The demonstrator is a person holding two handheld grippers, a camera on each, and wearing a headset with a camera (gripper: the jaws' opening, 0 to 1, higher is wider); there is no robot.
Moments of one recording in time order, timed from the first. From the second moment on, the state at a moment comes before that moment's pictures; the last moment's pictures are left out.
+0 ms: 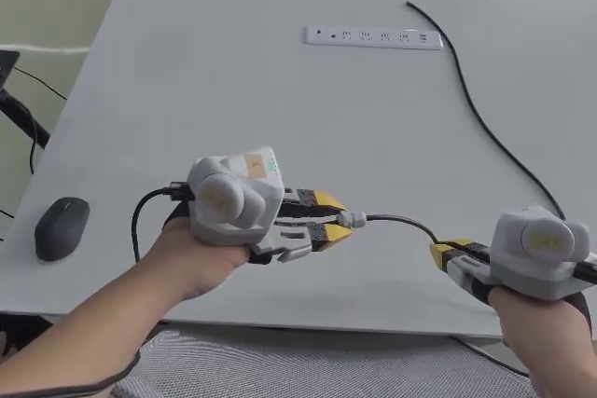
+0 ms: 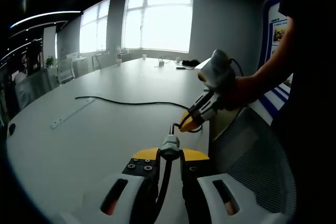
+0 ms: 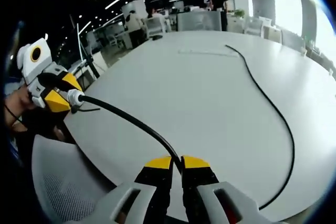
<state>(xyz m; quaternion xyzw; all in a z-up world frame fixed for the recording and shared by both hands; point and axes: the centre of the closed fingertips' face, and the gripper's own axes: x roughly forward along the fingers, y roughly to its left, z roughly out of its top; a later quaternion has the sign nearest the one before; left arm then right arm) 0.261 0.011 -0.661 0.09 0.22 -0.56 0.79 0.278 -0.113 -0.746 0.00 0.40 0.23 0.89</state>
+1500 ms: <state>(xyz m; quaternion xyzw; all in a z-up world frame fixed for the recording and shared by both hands) 0.261 0.012 -0.659 0.09 0.23 -0.56 0.79 0.269 -0.003 -0.672 -0.30 0.22 0.44 0.82</state>
